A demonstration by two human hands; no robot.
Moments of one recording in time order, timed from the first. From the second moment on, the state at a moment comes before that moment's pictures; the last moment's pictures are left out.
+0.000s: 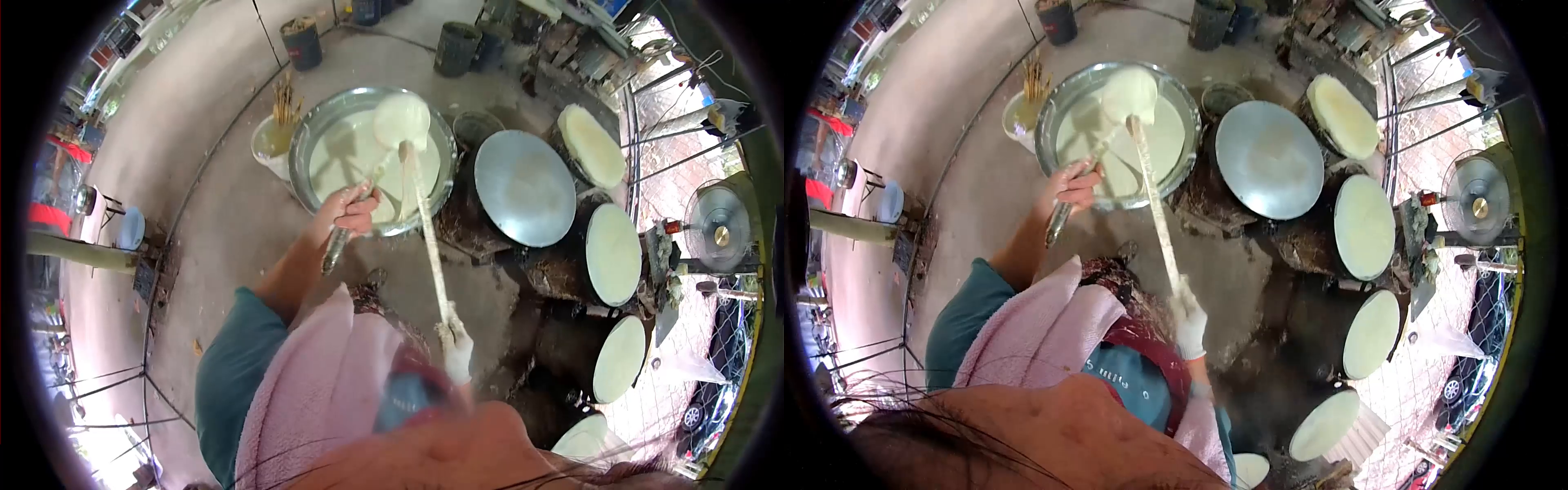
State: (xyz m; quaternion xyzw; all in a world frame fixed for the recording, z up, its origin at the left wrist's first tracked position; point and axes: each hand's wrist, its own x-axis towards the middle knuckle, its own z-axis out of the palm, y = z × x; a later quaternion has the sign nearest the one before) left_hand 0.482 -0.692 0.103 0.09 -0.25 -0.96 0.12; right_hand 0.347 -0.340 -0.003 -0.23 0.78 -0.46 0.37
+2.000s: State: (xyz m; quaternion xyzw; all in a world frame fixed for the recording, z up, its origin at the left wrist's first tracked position) left_hand 0.179 -0.731 -0.033 0.42 -0.73 -0.48 0.22; right_hand -0.048 -0.459 -0.061 -0.13 0.79 -0.49 0.33
